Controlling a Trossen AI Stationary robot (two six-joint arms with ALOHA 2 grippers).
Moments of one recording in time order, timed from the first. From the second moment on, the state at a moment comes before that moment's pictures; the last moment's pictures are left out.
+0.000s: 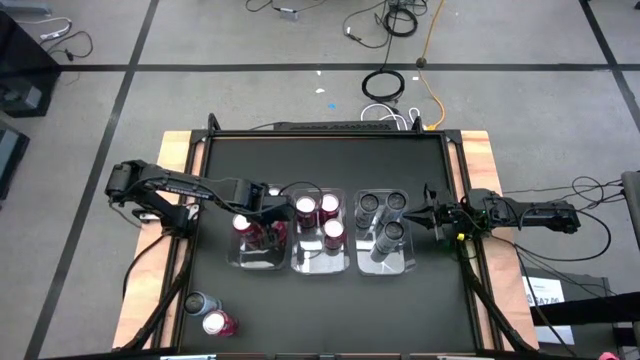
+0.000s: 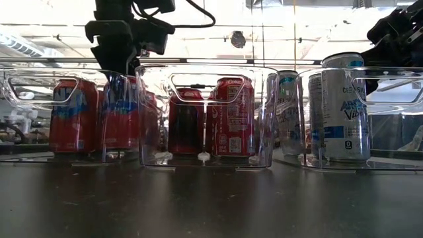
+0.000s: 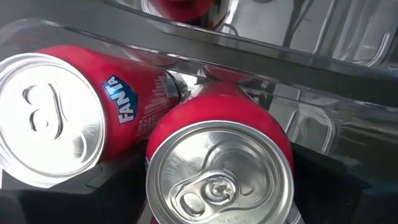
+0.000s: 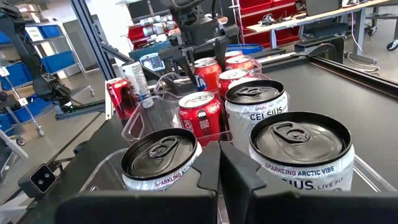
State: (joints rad) left arm -0.05 1.52 1.15 -1.01 -0.07 -0.28; right arm 0.02 0.00 0.07 -0.14 0.00 0.25
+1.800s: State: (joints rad) left arm -0.26 1.25 1.45 -1.30 -0.10 -0.89; right arm 0.02 0.00 0.07 -0.14 0.00 0.25
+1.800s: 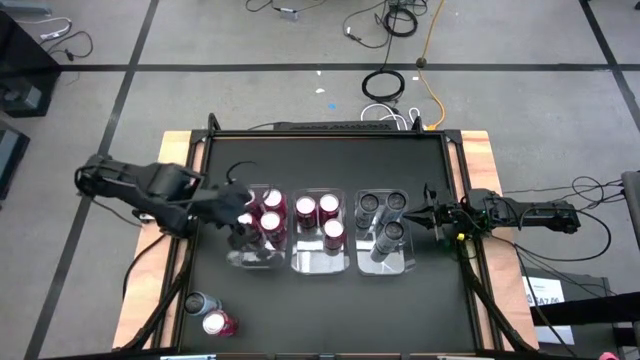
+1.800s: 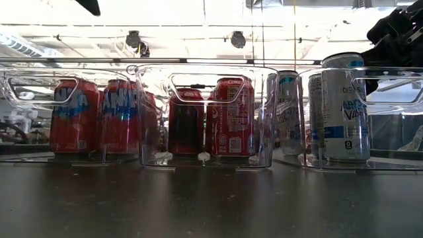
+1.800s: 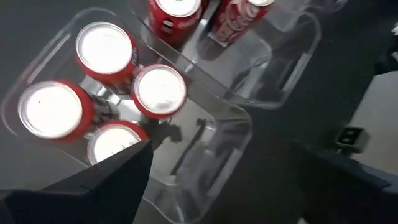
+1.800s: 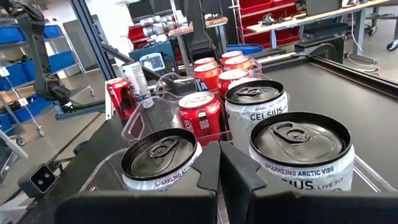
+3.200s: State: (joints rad) left arm -0.80 1.33 1.45 -1.33 -0.26 -1.47; right arm 0.02 0.00 0.07 -0.14 0.00 0.25
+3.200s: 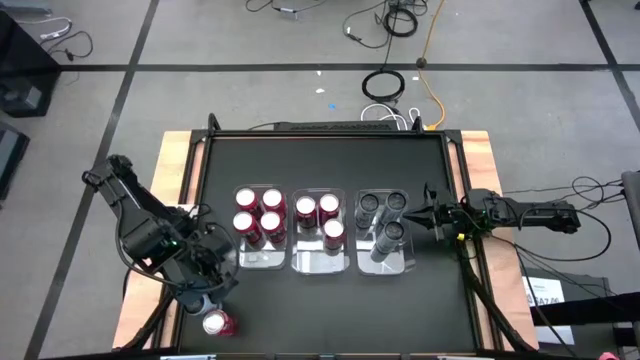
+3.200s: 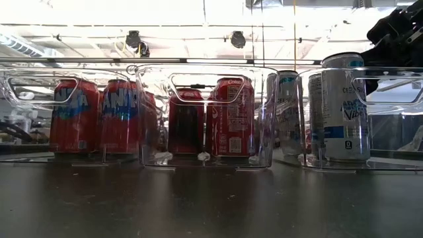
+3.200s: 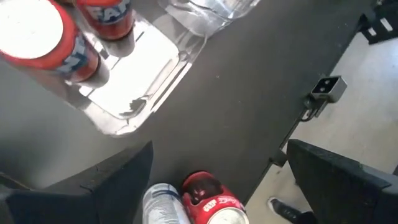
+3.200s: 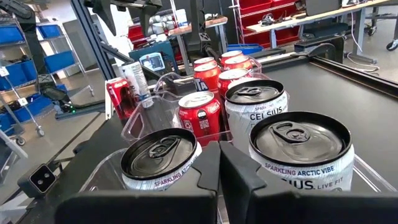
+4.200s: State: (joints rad) left arm -0.99 1.61 1.45 -1.17 -0.12 -1.01; right arm 0.02 0.00 0.07 -0.14 0.00 0.25
